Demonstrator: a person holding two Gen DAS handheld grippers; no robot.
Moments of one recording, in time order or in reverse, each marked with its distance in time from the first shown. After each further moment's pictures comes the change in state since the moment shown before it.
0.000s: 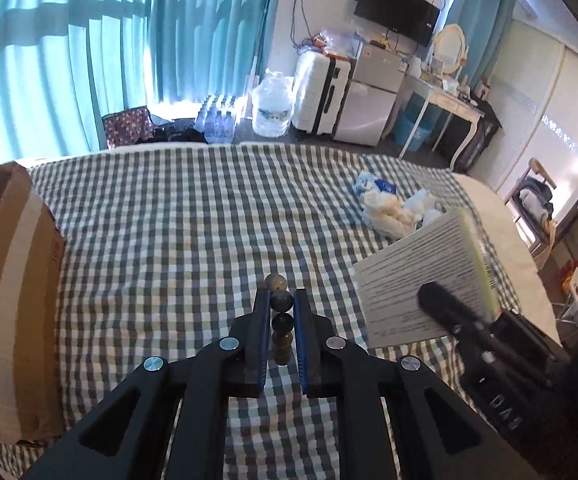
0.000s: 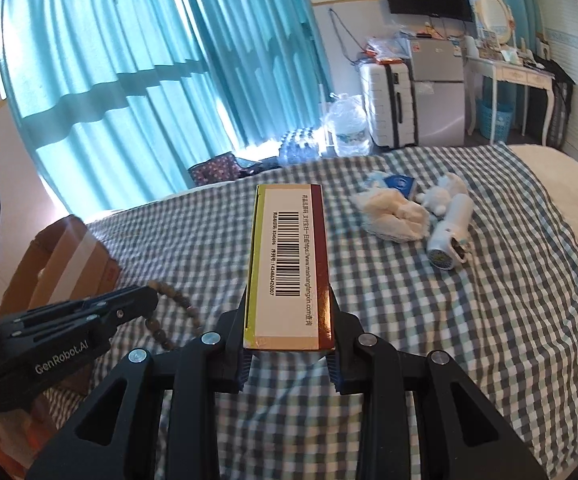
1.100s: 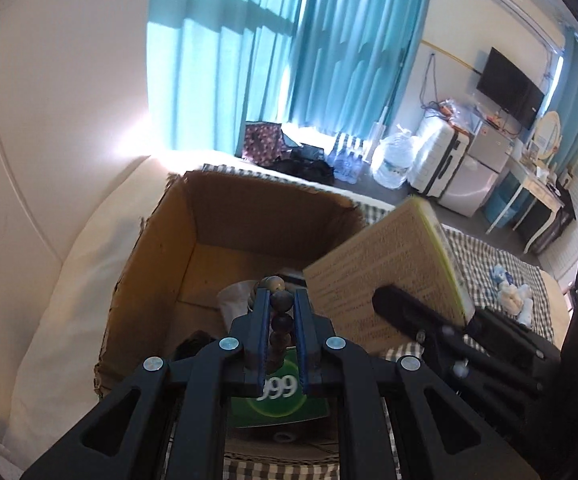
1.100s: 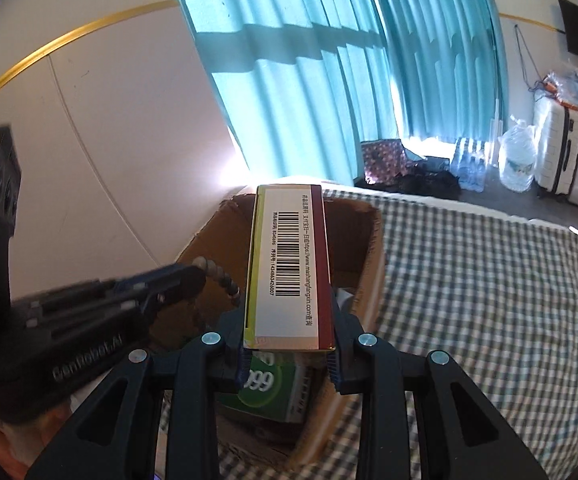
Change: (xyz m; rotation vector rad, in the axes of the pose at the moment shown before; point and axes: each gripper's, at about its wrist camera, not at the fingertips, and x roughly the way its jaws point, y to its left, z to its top) left arm -0.135 0.286 -0.014 -0.297 -0.084 0.263; right arm 0.053 0.330 0.006 -0.264 0.128 0.426
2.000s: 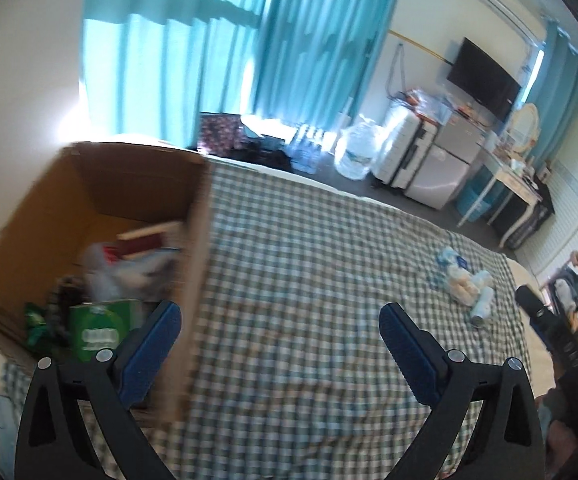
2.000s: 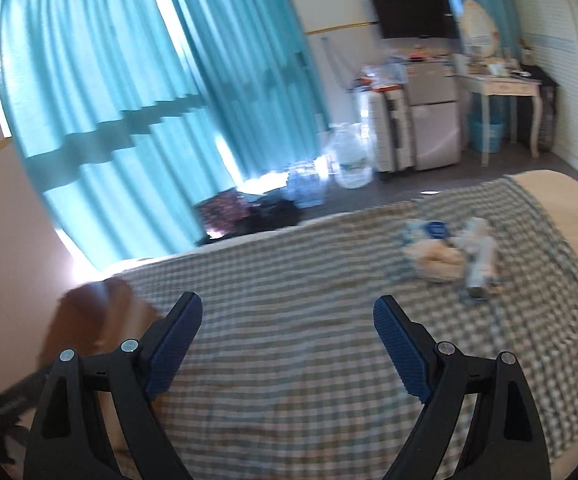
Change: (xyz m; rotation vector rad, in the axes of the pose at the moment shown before) left arm 0.021 -0.175 -0.051 0.032 0.005 -0.110; right arm -0.184 -0.237 -0.057 0.360 -0.229 -0.517
